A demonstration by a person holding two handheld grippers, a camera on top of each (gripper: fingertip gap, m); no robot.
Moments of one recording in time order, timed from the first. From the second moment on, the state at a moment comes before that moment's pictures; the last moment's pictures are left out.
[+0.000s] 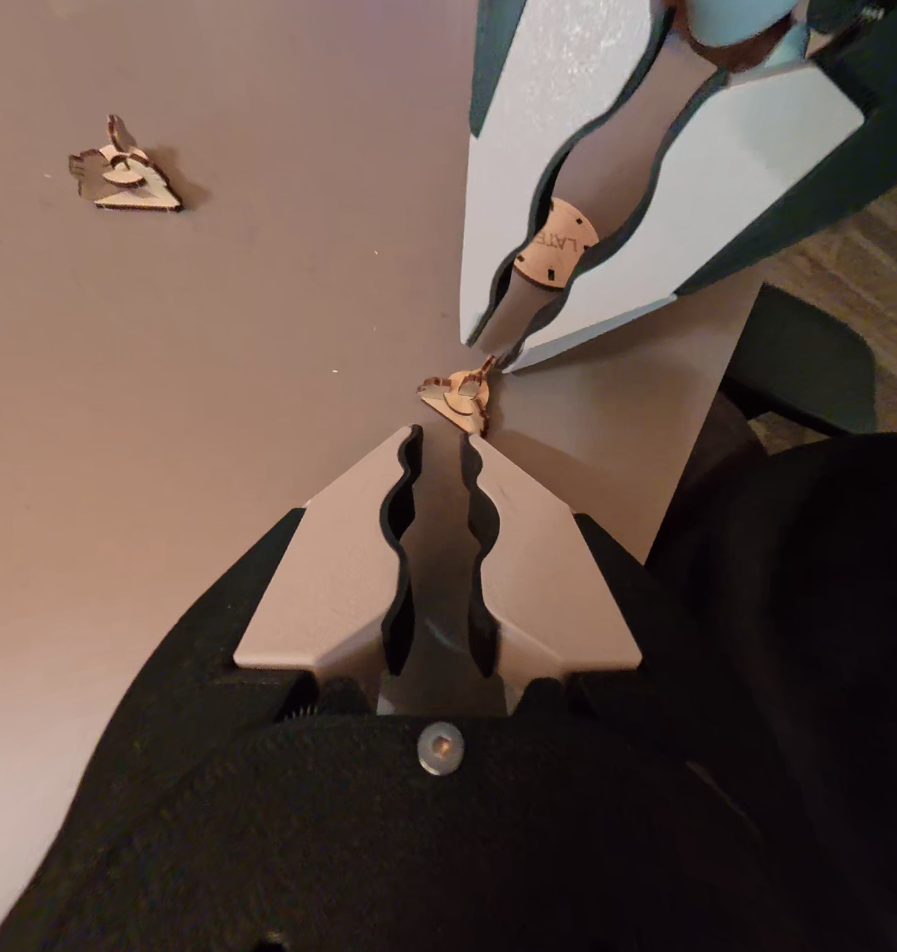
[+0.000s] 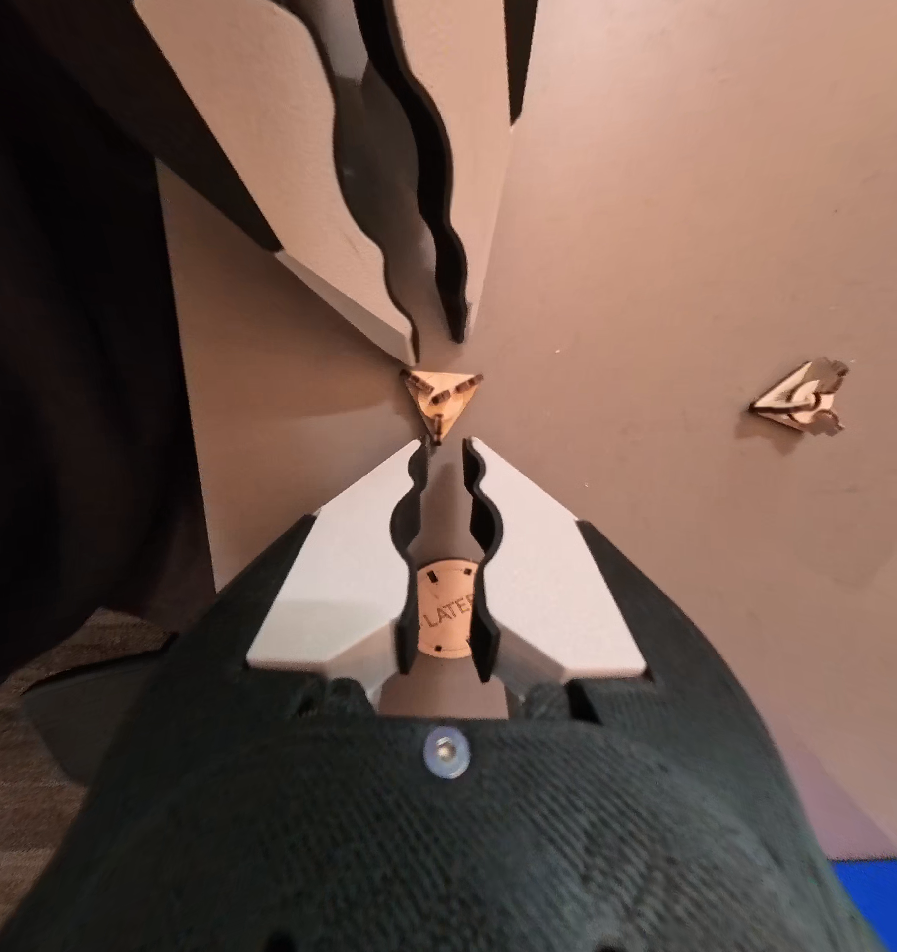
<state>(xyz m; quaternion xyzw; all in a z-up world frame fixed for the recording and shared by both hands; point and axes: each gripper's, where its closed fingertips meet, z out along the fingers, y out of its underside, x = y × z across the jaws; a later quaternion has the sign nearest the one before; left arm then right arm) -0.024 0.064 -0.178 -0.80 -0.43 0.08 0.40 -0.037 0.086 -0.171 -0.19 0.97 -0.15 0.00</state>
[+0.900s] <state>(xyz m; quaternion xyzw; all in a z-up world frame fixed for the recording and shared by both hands) -0.022 0.070 -0.178 -0.81 -0.42 0.06 0.41 -0.035 0.085 -0.171 -0.19 0.97 -0.11 -0.02</state>
